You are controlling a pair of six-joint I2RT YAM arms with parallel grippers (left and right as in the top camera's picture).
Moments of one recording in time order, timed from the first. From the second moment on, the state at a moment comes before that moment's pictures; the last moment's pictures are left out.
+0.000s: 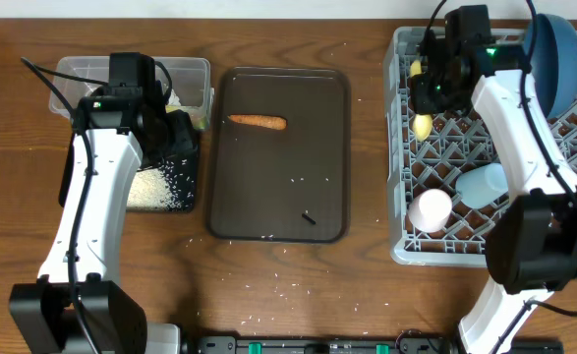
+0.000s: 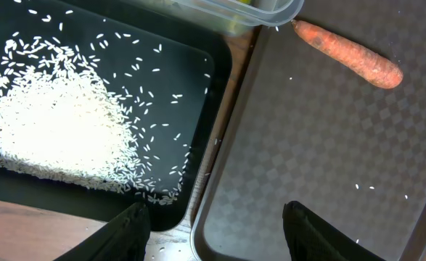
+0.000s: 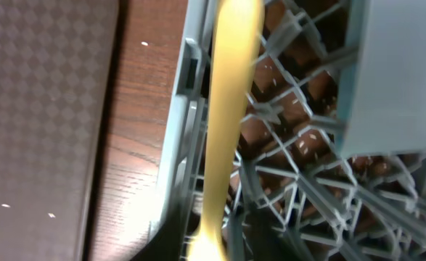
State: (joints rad) left arm 0.02 1.59 1.40 -1.05 0.07 -0.30; right arm 0.09 1.97 1.76 -0.99 -0.10 -0.03
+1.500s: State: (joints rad) left arm -0.36 2.06 1.40 -0.35 -0.29 -1.13; right arm 0.10 1.89 1.76 -1.10 -0.18 0.04
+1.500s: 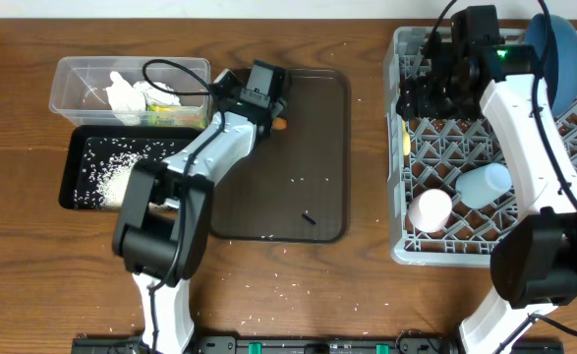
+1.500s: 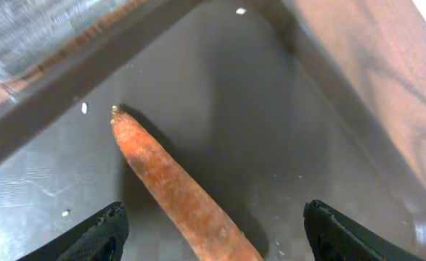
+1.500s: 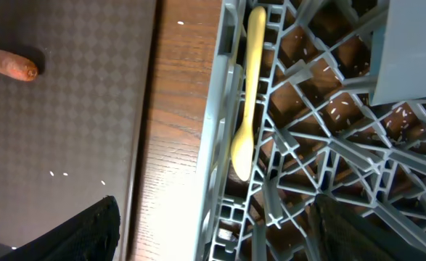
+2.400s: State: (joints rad) left arm -0.35 2.08 1.42 -0.57 -0.17 -0.79; right arm 0.11 1.89 1.76 -1.11 -0.18 0.04
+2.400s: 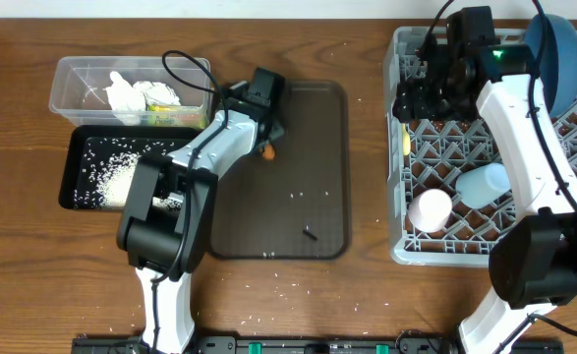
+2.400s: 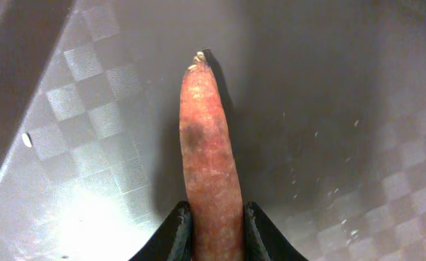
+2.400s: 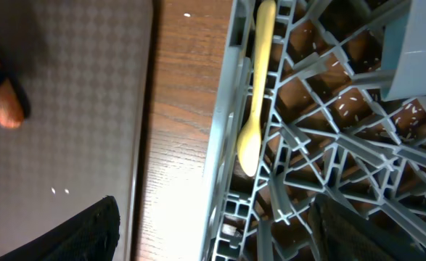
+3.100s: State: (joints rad) left arm -0.06 1.54 1.39 -1.02 -0.31 -0.84; right arm 0.11 1.89 1.76 -1.10 -0.18 0.04
